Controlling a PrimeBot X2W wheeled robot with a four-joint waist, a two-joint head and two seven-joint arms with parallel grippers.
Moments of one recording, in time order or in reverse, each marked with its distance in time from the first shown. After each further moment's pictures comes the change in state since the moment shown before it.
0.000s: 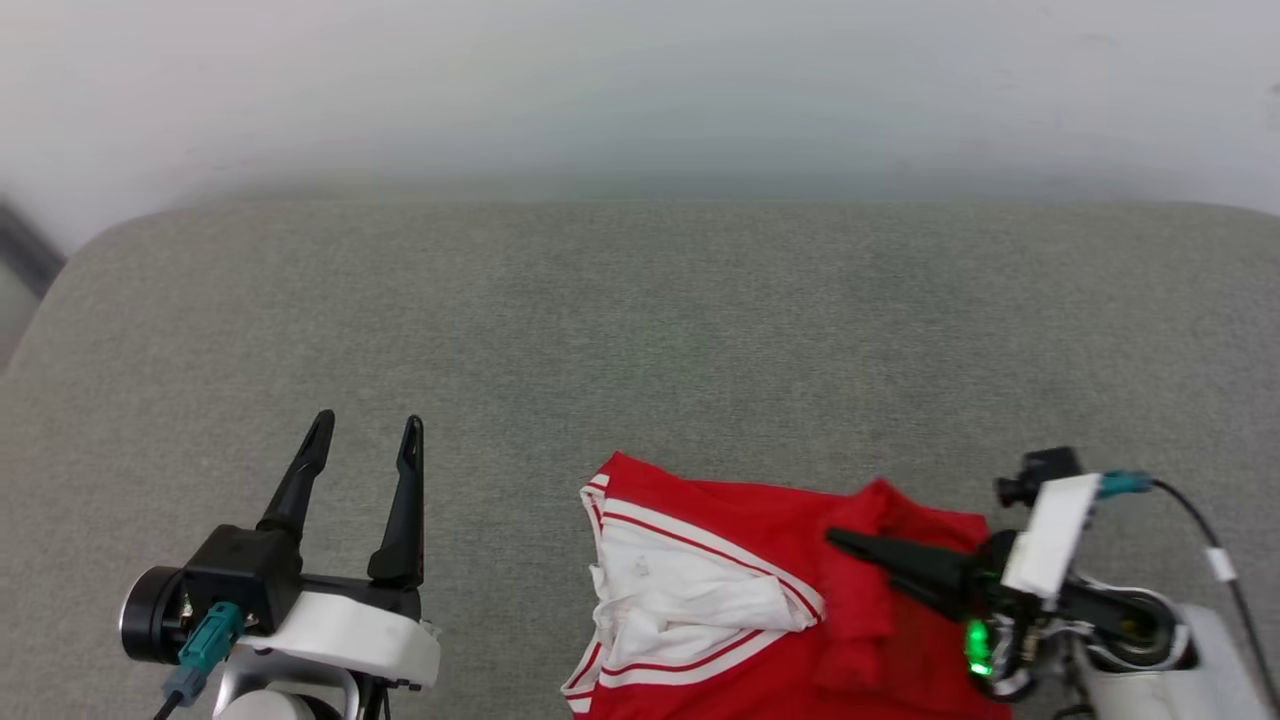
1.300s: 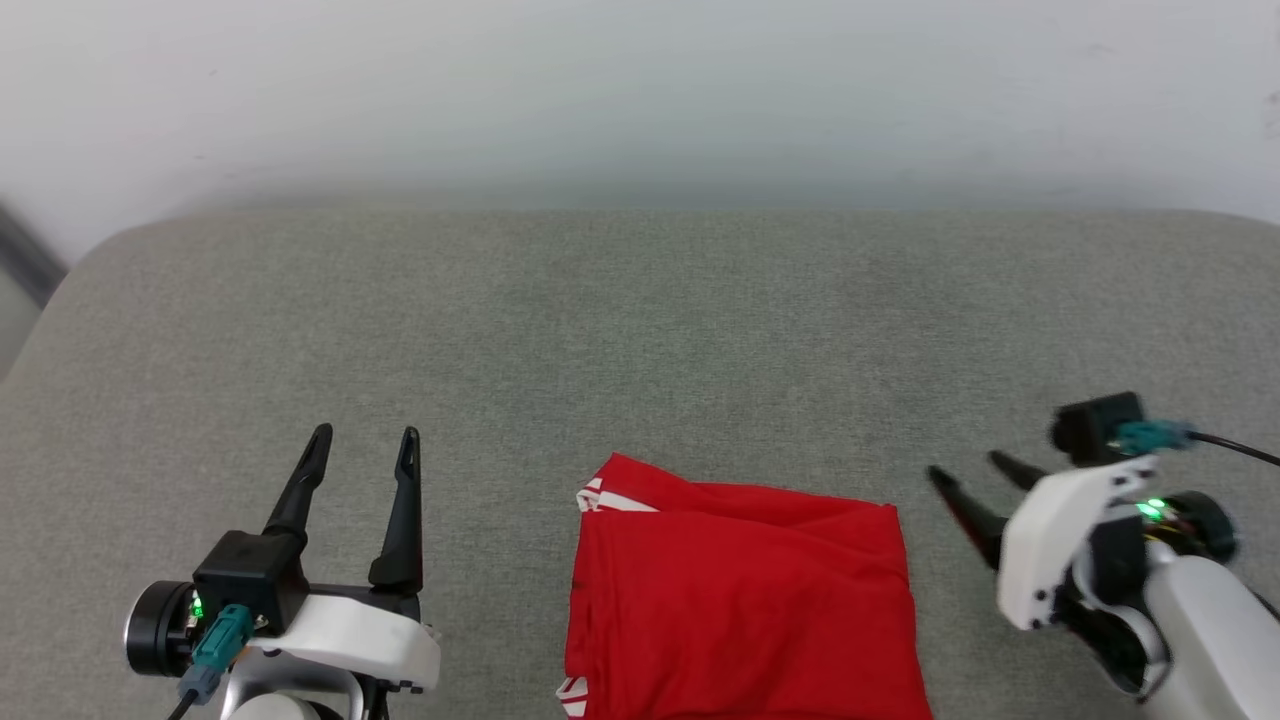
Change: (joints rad) left arm -0.009 -0.024 -0.009 0.055 0.005 0.013 -0.007; right arm -0.043 -0.289 0.528 -0.099 -0.788 0.000 -0.794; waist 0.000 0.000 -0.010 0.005
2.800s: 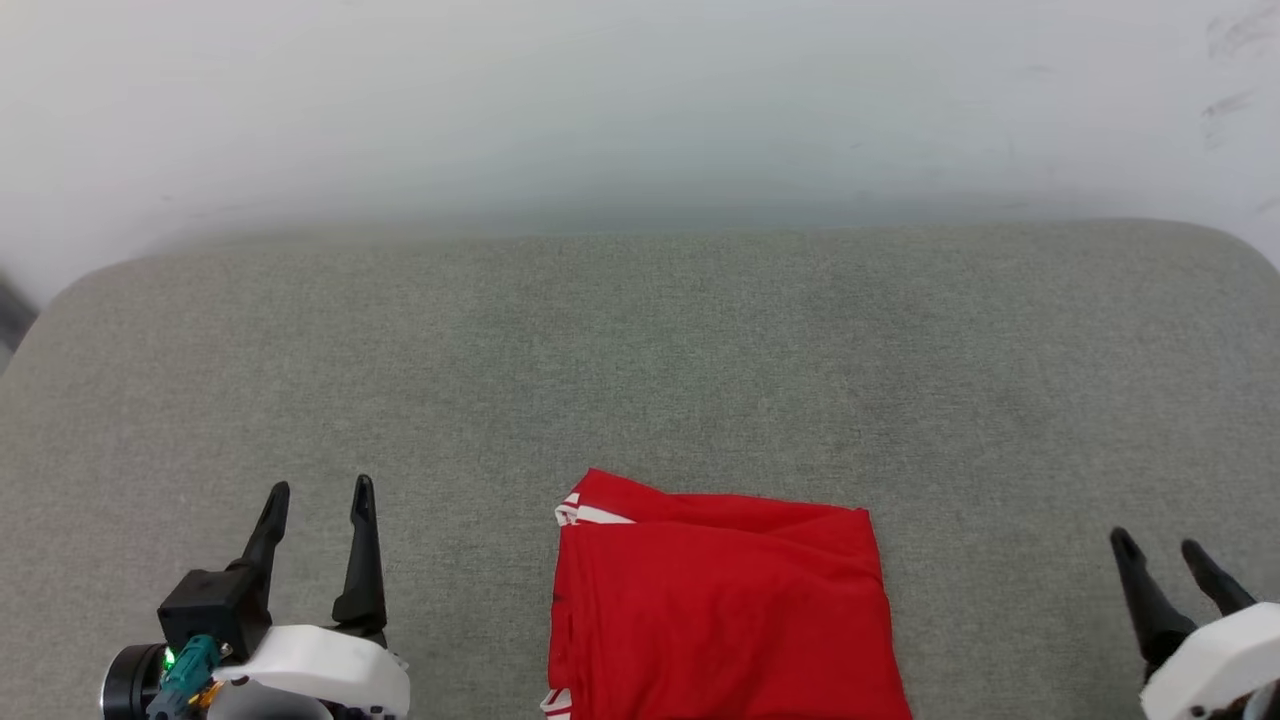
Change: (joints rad) left arm 0.085 -0.030 0.077 0.072 -0.048 0.000 -0.010; right arm 0.435 0.208 -0.560 -0.441 -0.209 0.000 -0.051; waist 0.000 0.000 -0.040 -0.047
